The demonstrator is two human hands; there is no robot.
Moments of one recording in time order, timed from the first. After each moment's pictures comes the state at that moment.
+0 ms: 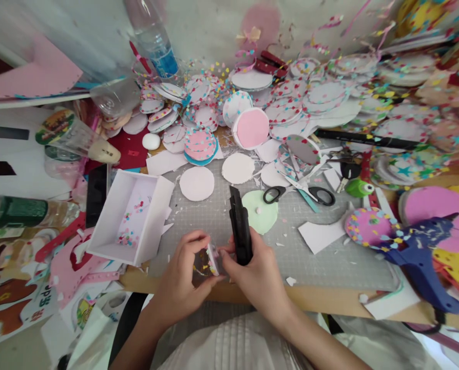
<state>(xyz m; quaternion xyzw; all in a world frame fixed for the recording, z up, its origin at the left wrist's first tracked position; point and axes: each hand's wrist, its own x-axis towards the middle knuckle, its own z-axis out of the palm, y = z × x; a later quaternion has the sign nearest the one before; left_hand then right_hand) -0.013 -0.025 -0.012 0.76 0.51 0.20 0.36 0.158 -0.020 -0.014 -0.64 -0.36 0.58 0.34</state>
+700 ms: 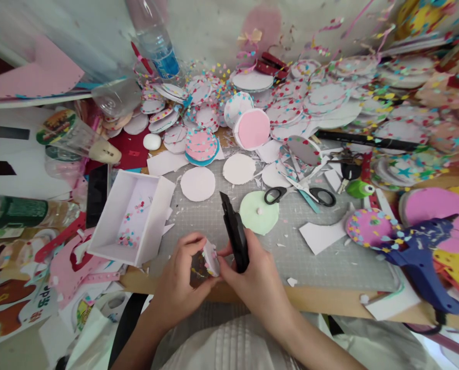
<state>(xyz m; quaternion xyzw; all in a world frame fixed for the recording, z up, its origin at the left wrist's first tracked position) -0.016 -0.029 -0.016 0.76 0.52 0.21 0.32 0.159 -0.024 -0.010 -0.65 -0.46 0.54 0.29</state>
